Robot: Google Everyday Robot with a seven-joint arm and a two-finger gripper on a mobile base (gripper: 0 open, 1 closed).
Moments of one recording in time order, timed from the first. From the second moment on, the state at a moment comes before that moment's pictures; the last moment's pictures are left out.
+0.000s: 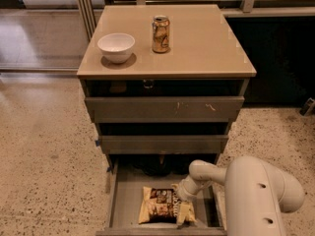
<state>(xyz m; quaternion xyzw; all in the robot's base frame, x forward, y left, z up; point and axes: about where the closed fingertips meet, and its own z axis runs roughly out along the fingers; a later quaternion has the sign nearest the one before) 0.518 -0.088 0.185 -0.70 0.66 0.25 0.11</state>
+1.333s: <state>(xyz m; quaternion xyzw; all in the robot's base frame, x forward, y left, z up) 0.521 -0.086 0.169 -0.69 0.67 0.24 0.12</state>
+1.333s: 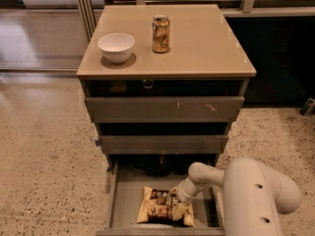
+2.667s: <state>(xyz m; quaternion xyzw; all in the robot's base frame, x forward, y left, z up) 0.521 -0.086 0.168 -0.69 0.67 0.24 0.12</state>
